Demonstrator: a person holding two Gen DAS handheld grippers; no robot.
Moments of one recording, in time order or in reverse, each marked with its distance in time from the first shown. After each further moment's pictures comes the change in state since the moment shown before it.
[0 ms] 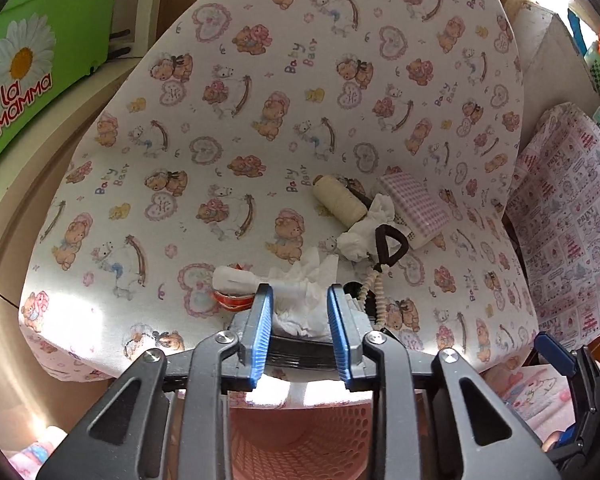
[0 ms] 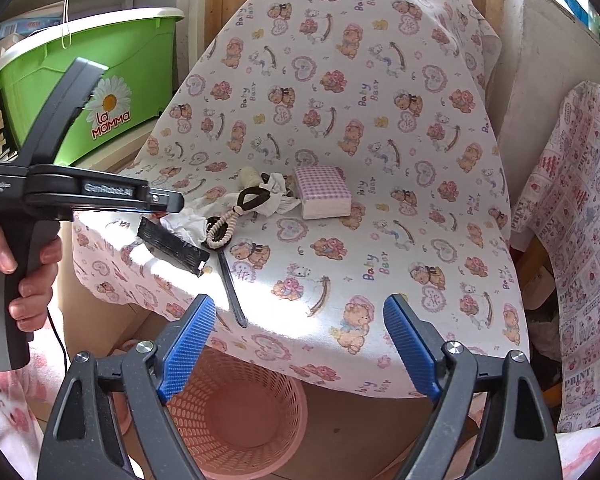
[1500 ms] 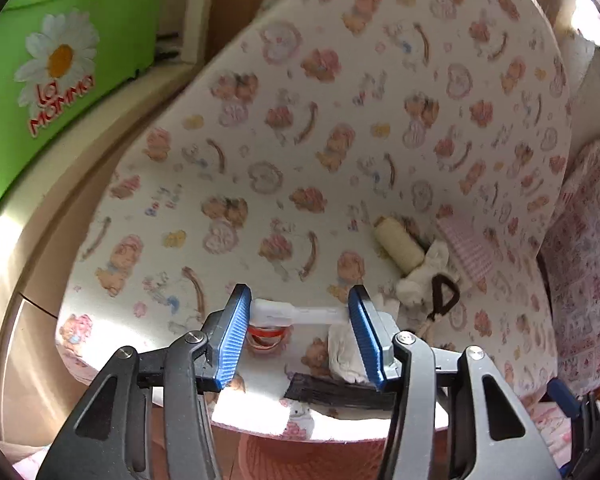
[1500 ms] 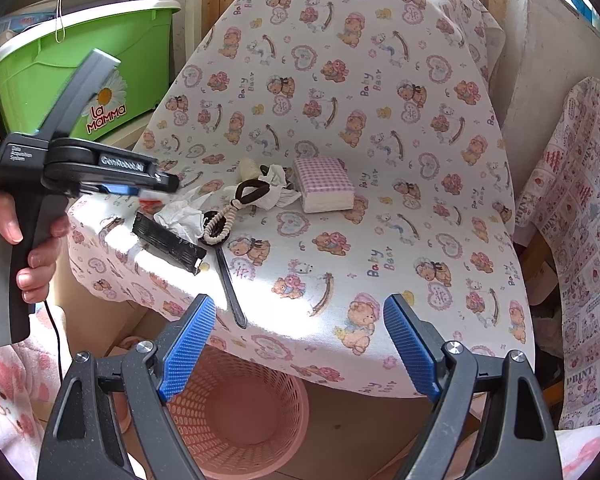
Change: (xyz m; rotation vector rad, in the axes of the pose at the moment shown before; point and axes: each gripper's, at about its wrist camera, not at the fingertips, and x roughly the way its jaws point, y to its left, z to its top) left arm -0.014 0.032 0.022 -0.114 -0.085 0.083; right arm 0.011 -0.002 0.000 0.012 0.023 -0.011
